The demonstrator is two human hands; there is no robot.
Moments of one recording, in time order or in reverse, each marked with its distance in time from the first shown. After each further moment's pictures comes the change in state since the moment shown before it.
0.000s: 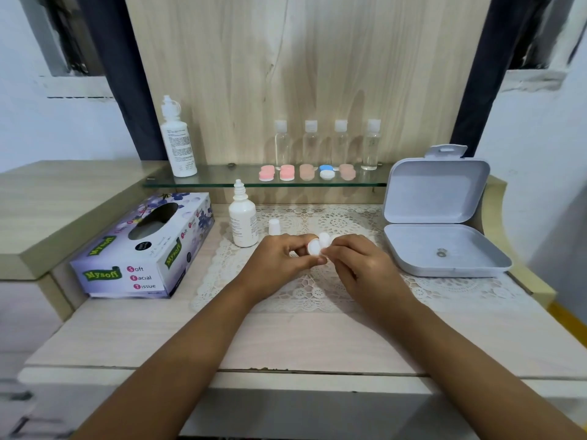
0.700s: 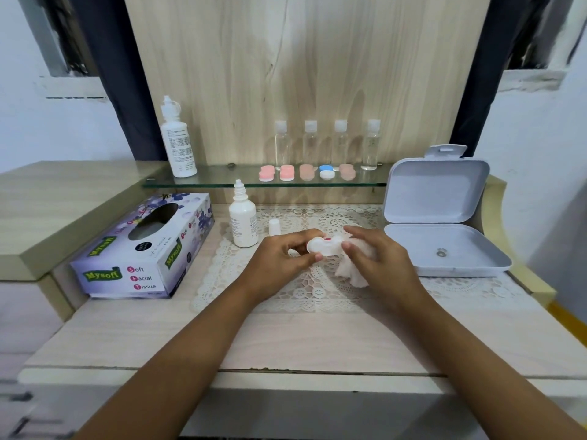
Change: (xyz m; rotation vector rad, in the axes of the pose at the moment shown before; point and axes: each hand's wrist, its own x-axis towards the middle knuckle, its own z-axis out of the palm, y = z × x) left_hand -0.001 -0.005 0.002 -0.056 0.035 -0.014; right_hand 0.005 0.006 -0.014 0.229 -0.063 0.614
